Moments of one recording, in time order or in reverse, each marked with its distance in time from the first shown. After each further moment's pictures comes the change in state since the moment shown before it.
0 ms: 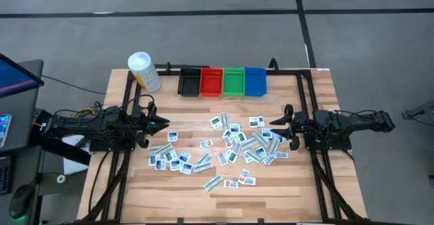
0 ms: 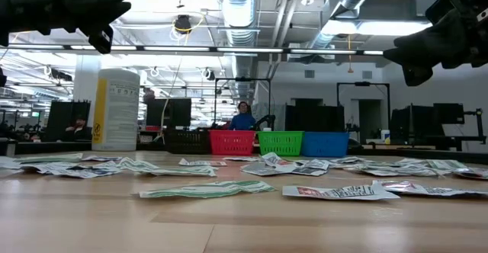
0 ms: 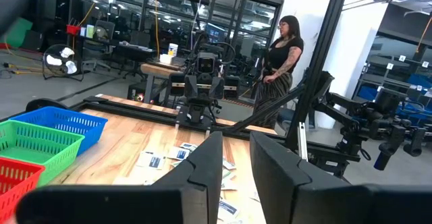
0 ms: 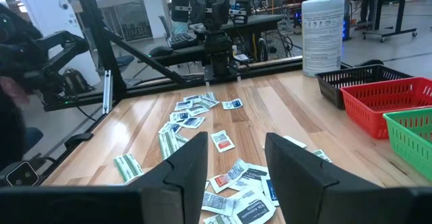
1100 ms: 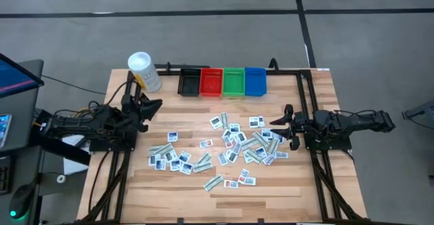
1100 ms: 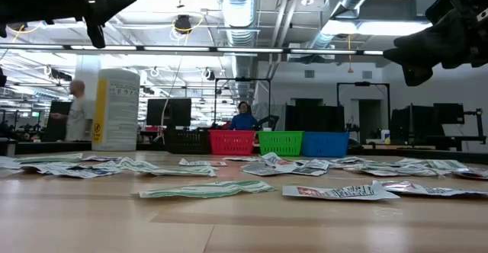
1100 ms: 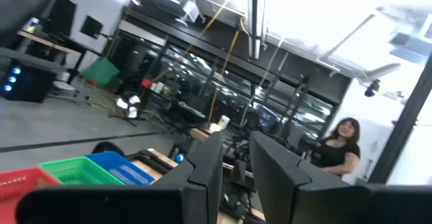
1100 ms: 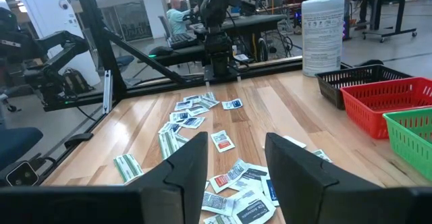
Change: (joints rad) left arm 0.002 0.001 -0.001 0.236 -0.364 -0.154; right arm 0.000 0.000 0.000 0.000 0.000 0.000
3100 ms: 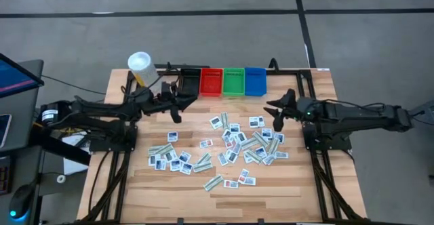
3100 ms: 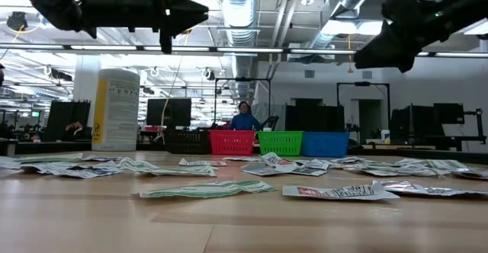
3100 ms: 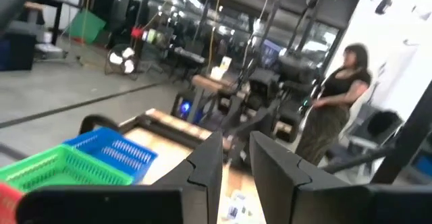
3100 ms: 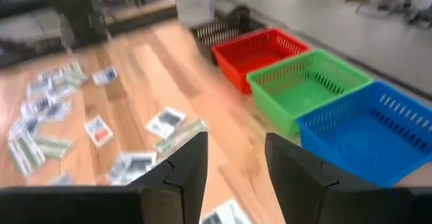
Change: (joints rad) left arm 0.273 0.874 0.320 0.307 0.402 0.051; right arm -0.183 0.550 0.380 -0.205 0.223 0.084
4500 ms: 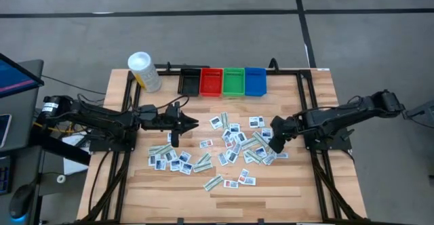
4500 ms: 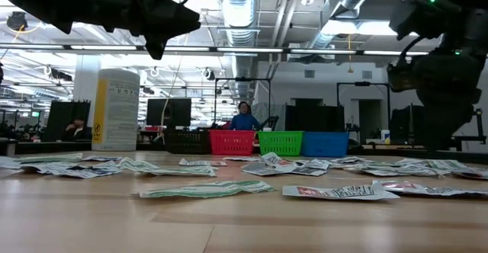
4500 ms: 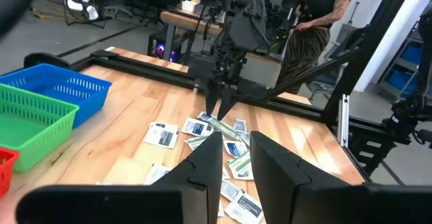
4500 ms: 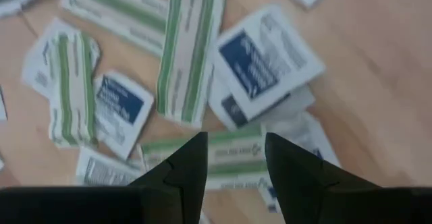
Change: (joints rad) left arm -0.292 -0.017 -0.039 -0.184 -0.117 0.085; right arm 0.196 0.416 0.029 -0.392 -0.302 0.571
